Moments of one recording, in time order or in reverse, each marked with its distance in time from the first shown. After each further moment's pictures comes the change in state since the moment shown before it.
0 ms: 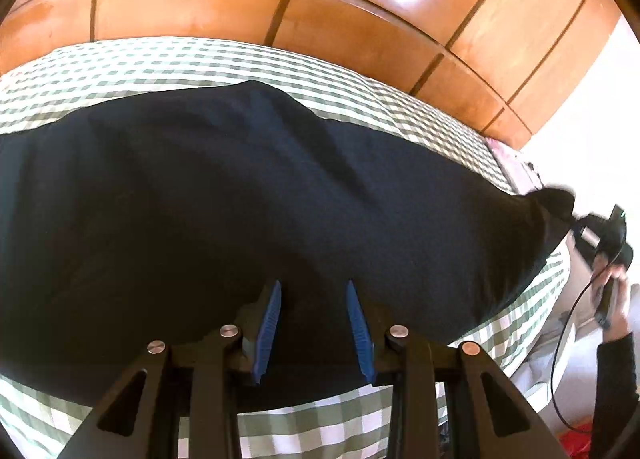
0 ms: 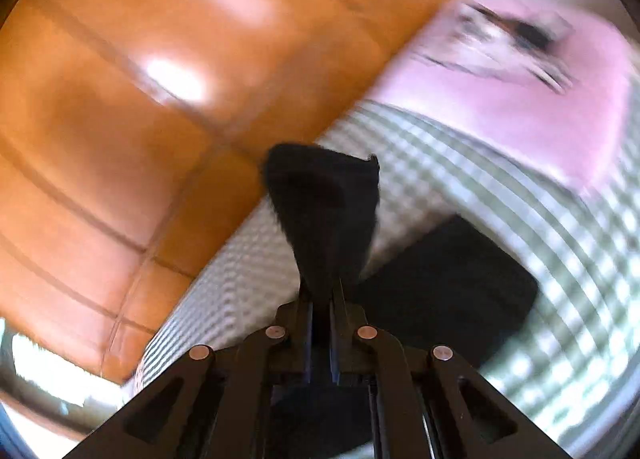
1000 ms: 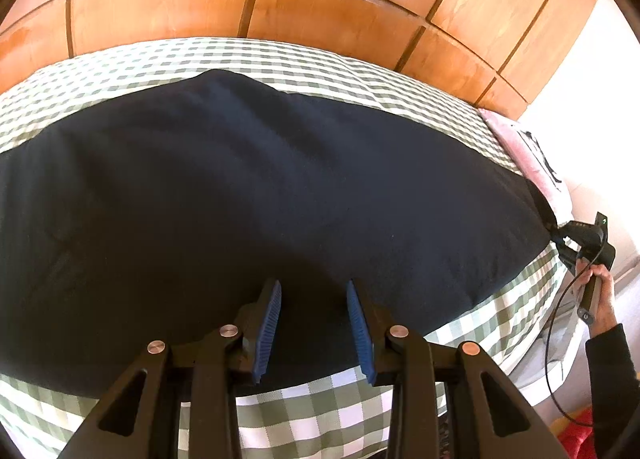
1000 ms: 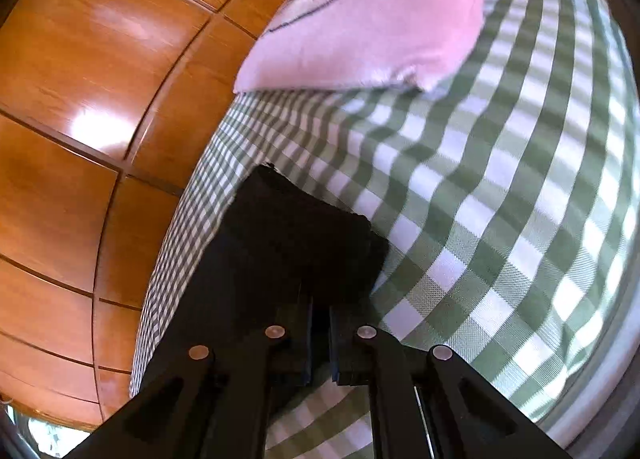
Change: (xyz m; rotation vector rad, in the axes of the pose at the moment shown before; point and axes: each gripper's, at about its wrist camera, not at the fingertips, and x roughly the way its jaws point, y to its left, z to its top) left arm 0.017 -0.030 -0.004 0.085 0.036 0.027; right arm 0.017 -0.106 -0.021 0.214 -0.016 -0.105
